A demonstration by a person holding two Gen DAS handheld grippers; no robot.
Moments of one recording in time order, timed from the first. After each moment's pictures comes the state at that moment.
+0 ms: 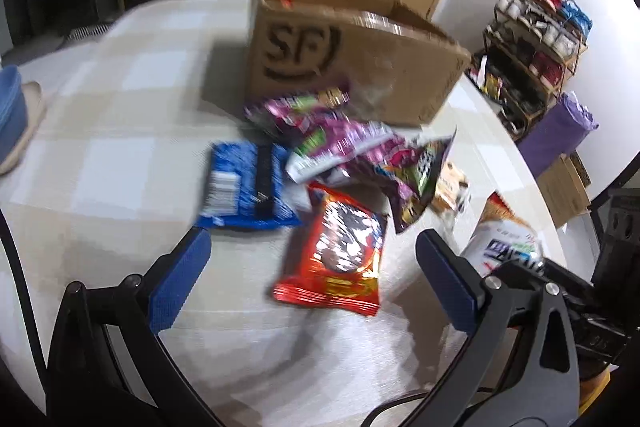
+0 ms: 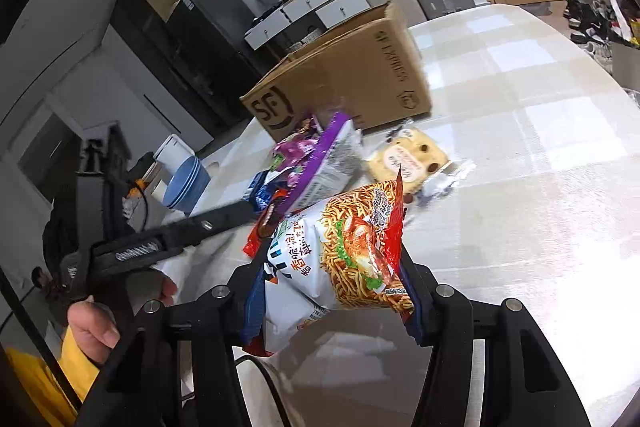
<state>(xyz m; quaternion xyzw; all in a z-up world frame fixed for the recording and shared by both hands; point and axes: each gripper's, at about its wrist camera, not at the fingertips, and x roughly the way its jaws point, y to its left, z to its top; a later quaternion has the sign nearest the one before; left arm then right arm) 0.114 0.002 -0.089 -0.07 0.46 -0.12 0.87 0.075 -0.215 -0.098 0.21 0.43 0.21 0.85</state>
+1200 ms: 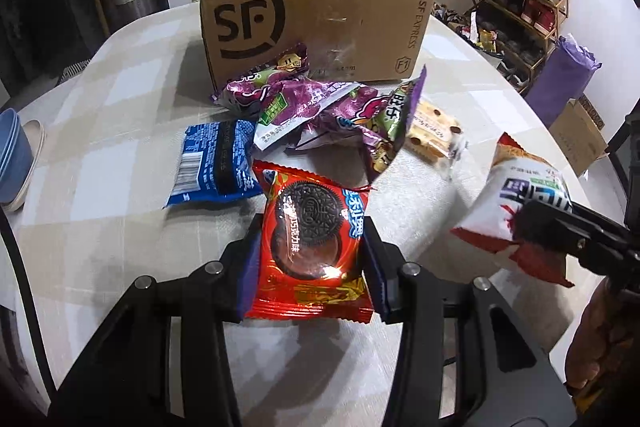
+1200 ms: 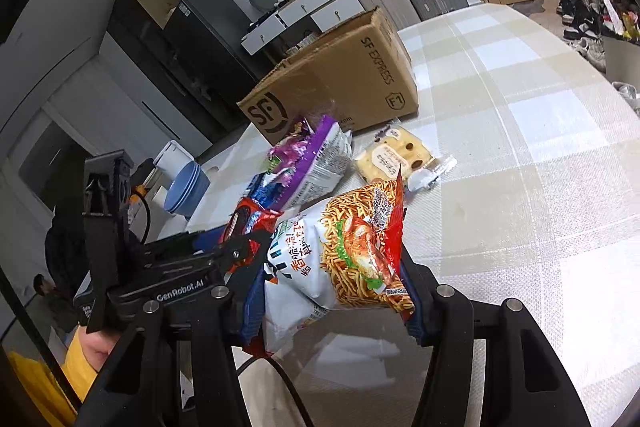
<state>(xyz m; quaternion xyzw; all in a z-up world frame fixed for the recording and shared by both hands) 0.075 -0.034 -0.087 0.03 0.46 -0.13 0.88 0.064 -0.226 -0.094 0.22 0.43 0.20 0.85</state>
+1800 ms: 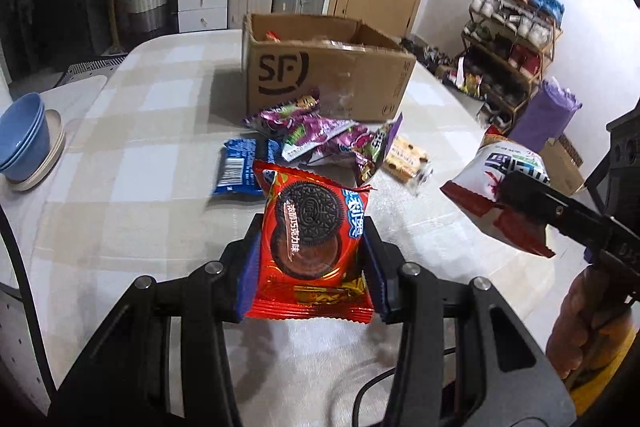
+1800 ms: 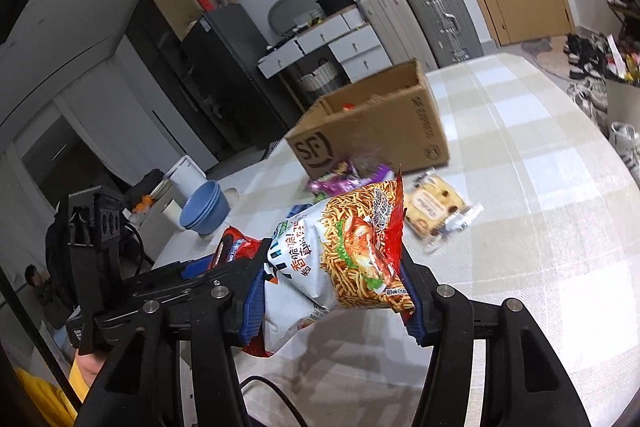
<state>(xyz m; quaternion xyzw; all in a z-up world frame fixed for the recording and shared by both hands) 0.013 0.017 -0.029 -0.04 0.40 -0.14 0.90 0.042 -0.205 -0.036 0.20 0.37 0.21 0.88</state>
